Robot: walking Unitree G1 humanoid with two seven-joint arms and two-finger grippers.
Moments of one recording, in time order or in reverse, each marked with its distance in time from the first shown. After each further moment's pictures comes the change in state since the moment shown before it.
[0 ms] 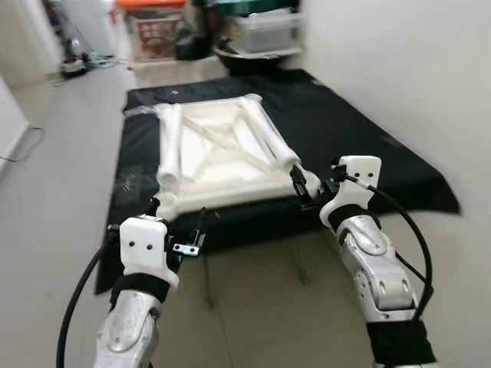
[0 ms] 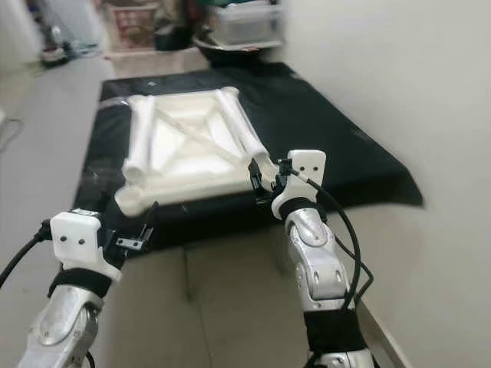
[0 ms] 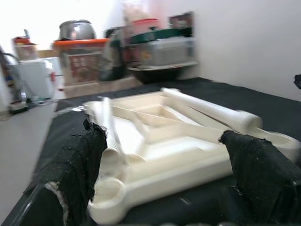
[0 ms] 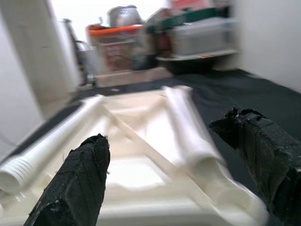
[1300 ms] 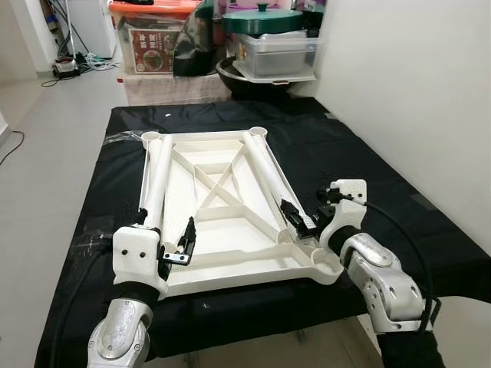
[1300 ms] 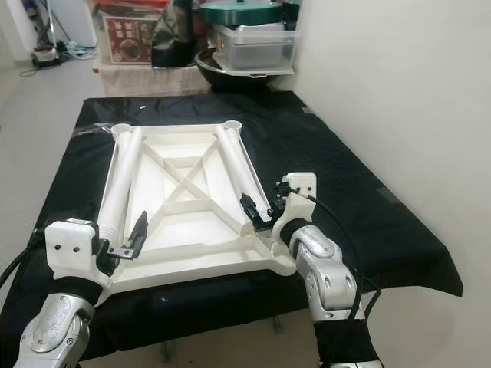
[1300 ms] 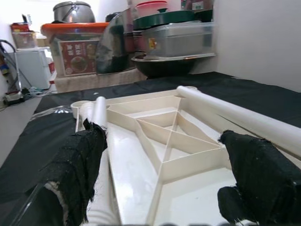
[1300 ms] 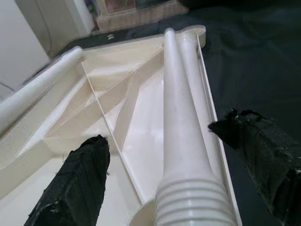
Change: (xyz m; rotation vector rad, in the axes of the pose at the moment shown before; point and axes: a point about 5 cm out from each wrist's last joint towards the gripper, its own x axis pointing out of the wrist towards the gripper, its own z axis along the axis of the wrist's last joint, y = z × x) left arm 0.001 0.002 -0.011 0.016 0.030 0.027; right arm -0.007 -0.019 -0.038 0.104 0.282 0.147
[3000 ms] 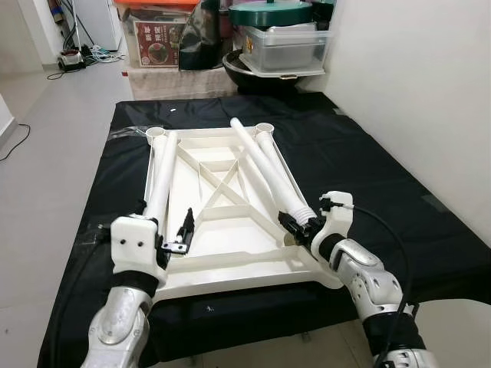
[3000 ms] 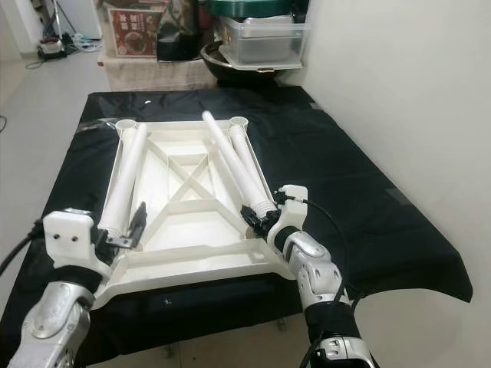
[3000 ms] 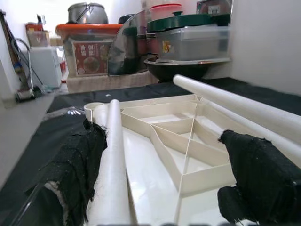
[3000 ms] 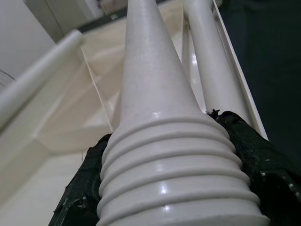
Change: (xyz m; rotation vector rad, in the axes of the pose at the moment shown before) left arm 0.013 0.010 0.004 -0.035 -0.038 0.023; right arm 0.021 -0.006 -0.020 0.150 -0.006 0.052
